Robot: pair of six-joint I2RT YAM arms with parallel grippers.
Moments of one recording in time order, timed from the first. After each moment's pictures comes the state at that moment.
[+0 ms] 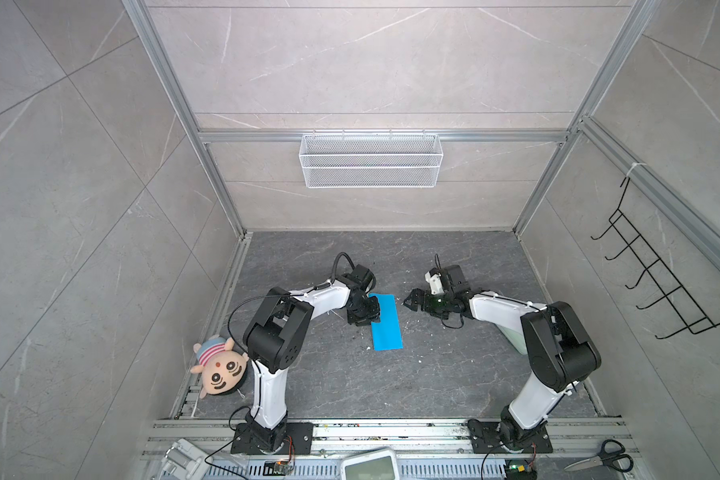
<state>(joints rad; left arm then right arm) -0.60 1.98 1.29 -0.60 0.33 -0.71 0.35 1.74 0.96 -0.17 -0.37 0.51</state>
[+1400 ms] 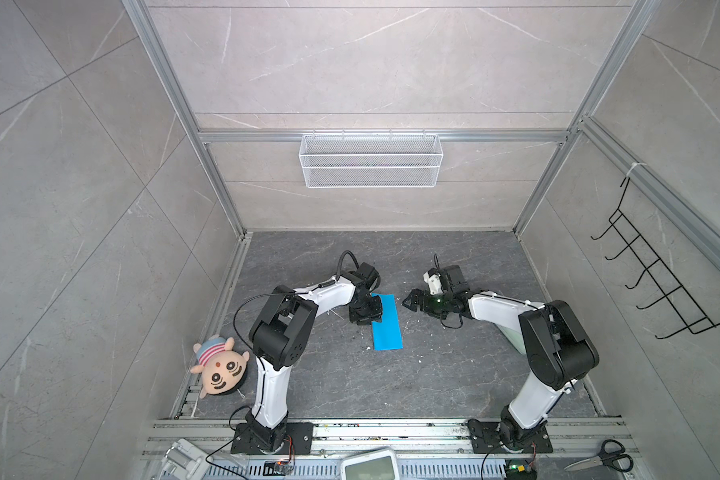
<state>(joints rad) -0.62 2.02 1.36 -0.69 0.29 -0.68 0.35 1.76 0.96 -0.15 -0.41 0.51</state>
